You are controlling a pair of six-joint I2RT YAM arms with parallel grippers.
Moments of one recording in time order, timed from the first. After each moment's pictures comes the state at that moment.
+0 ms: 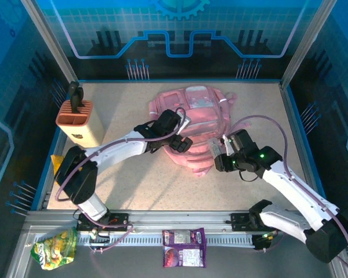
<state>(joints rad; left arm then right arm) -0.70 1.67 1.22 -0.39 -0.05 -0.02 0.50 0.99 0.83 -0.91 -0.09 0.32</state>
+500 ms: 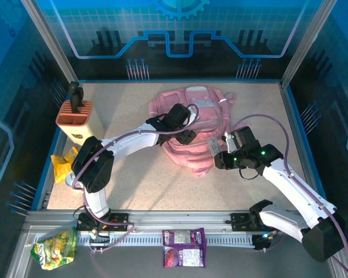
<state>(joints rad) -0.70 1.82 1.41 -0.42 -0.11 0.11 0.44 1.01 0.83 -0.88 -0.19 0.32</state>
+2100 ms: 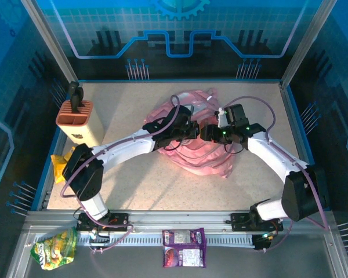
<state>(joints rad) -0.77 1.71 1.32 -0.26 0.02 -0.75 0.34 1.39 0.98 -0.46 -0.40 0.49</state>
